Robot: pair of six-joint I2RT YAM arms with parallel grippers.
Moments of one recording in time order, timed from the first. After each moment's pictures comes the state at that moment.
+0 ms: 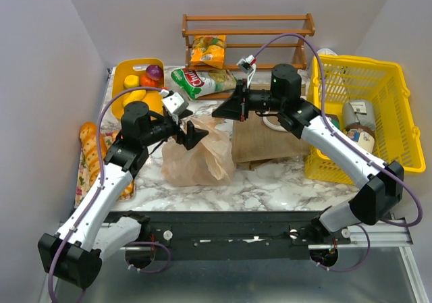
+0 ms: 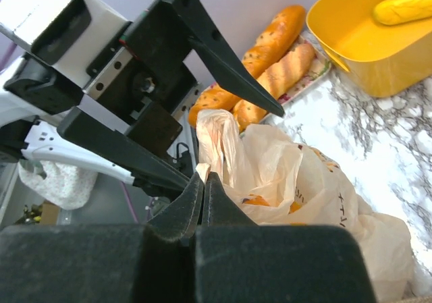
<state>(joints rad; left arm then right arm) -0.36 0.96 0.91 -0.13 0.60 0.06 0.61 1.48 1.37 -0.02 -0.83 0.44</state>
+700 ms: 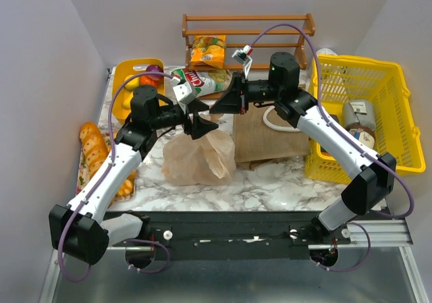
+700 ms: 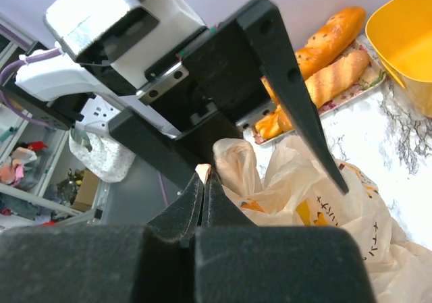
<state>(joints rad) -0.36 1.15 1.03 0.00 0.87 0.03 0.58 1.58 1.52 -0.02 -1.04 0.50</state>
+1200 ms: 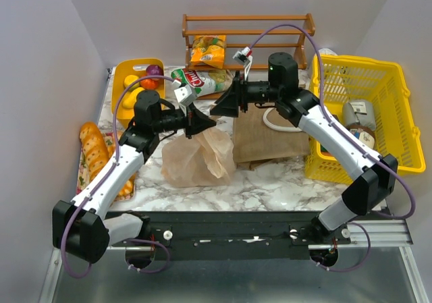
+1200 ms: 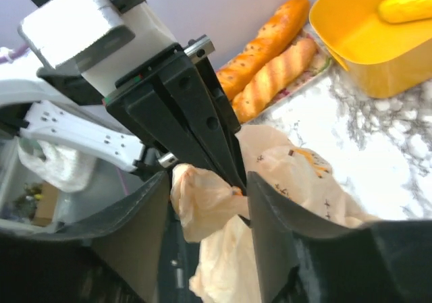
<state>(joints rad) -0.36 1.18 0.96 0.09 0.92 -0.09 0.58 1.58 1.55 -0.17 -0.91 0.37</state>
